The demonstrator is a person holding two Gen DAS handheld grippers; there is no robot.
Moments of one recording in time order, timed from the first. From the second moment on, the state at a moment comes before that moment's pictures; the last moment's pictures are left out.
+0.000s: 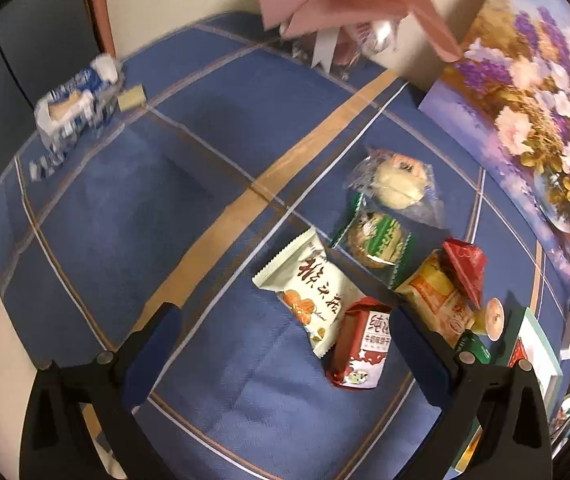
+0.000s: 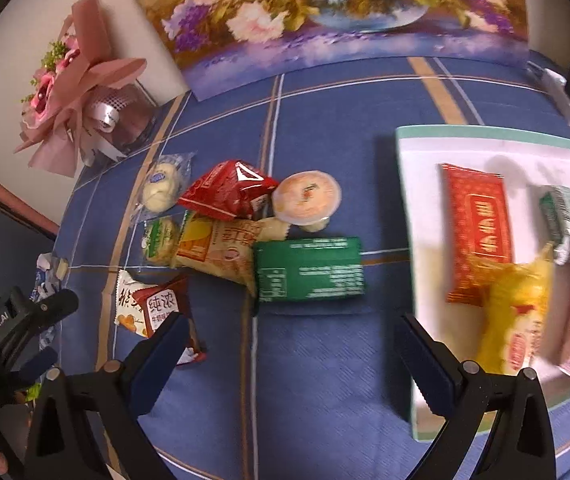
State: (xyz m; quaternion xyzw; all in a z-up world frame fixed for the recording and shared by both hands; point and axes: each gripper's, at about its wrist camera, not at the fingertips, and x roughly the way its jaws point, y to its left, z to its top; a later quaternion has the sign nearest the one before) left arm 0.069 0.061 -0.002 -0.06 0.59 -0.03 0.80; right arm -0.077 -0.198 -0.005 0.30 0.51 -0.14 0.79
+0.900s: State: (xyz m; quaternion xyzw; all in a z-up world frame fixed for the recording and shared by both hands) left arm 0.120 0.040 -0.085 -0.05 0.65 0.00 0.76; right arm -0.024 -0.215 -0.057 0.29 0.55 -0.15 0.77
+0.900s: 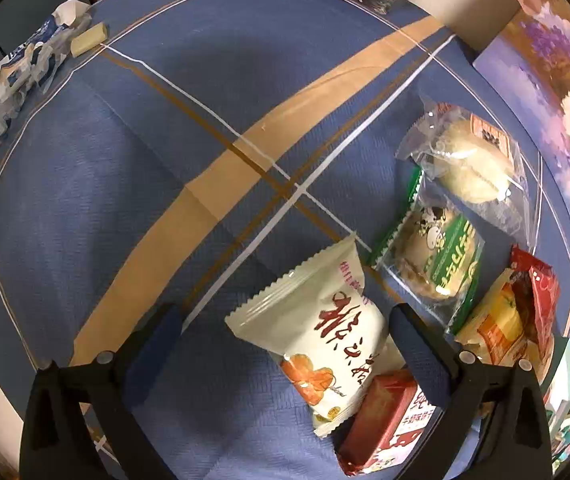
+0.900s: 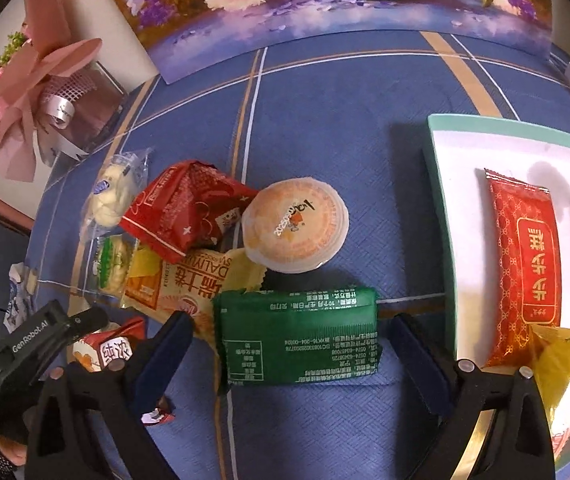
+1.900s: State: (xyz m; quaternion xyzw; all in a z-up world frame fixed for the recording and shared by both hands) left arm 0.107 0.038 -0.055 -0.07 0.64 -0.05 0.77; right arm -0.048 -0.219 -0.034 0.27 0.55 -0.18 0.77
